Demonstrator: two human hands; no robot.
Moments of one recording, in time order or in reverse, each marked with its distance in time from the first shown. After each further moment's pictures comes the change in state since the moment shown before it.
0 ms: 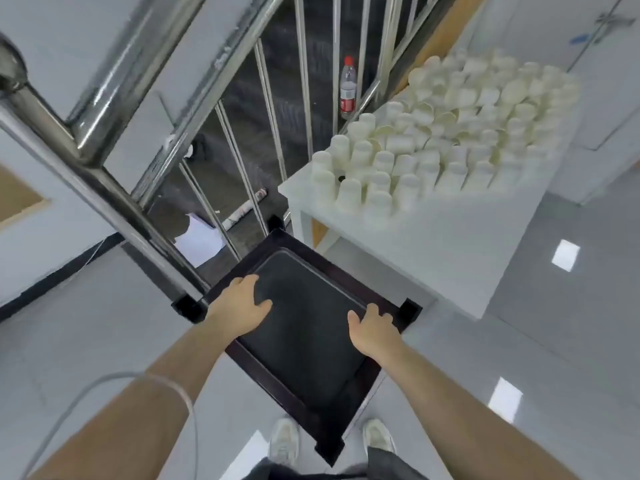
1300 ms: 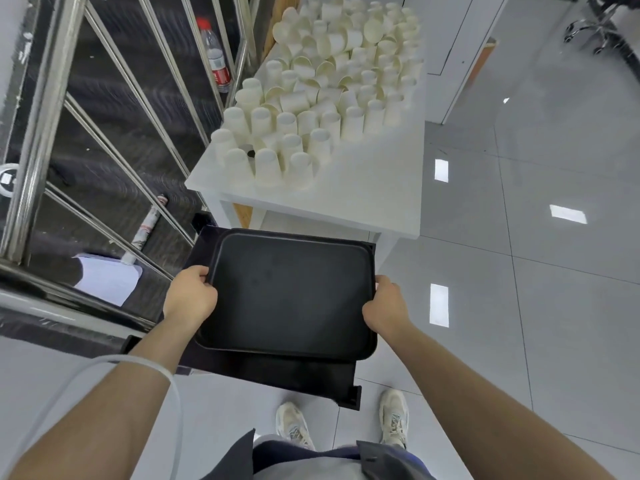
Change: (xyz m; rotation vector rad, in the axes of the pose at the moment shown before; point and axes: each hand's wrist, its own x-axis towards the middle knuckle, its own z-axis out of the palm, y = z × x) left_hand 0.058 -0.019 -0.004 -0.200 0.046 0.087; right_hand -0.040 0.041 0.031 0.409 0.365 0.255
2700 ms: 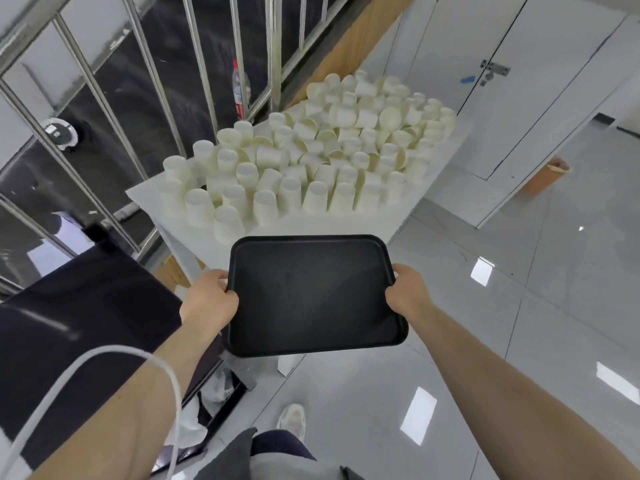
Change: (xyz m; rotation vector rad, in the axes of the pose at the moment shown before) left_hand -0.019 0.306 0.154 -0.197 0.170 -0.253; right_hand 0.304 0.007 -0.291 -0.249 -0.043 -0.402
